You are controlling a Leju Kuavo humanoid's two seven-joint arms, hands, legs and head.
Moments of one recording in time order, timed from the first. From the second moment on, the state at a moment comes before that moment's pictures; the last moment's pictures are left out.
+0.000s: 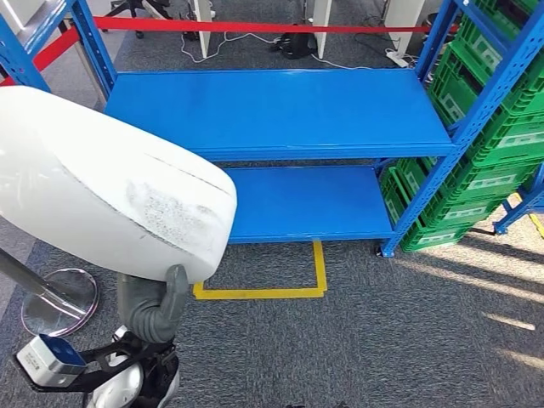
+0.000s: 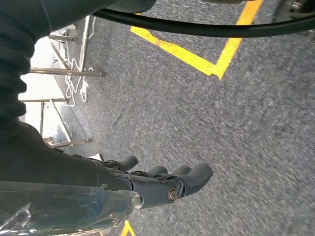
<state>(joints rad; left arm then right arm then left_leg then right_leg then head) 0.02 -0.10 -0.59 -1.83 0.07 -0.02 -0.70 -0.08 0.14 -0.65 -0.20 1.36 -0.16 0.15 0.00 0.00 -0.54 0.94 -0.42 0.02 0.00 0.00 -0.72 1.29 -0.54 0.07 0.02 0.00</state>
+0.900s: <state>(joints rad) 0.02 -0.10 -0.59 -1.84 0.06 -0.02 -0.70 -0.09 0.14 -0.65 -0.20 1.37 -0.15 0.15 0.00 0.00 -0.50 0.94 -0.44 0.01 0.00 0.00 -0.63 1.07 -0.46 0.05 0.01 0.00</state>
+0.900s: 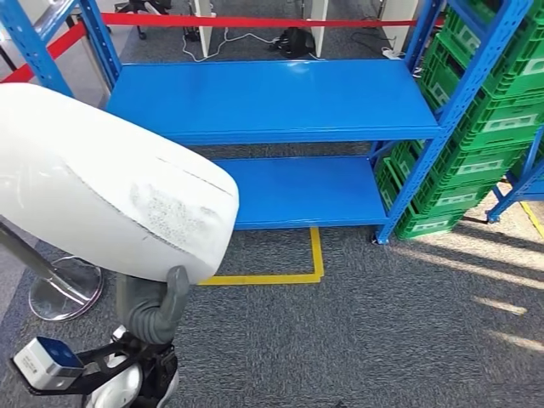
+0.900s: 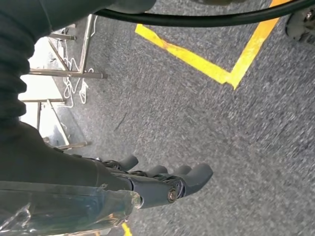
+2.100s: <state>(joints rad) 0.01 -0.10 -0.59 -1.84 0.07 -0.02 -0.70 -0.09 0.14 -0.65 -0.20 1.39 -0.15 0.12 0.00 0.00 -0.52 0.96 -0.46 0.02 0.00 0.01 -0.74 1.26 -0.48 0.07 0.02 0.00</state>
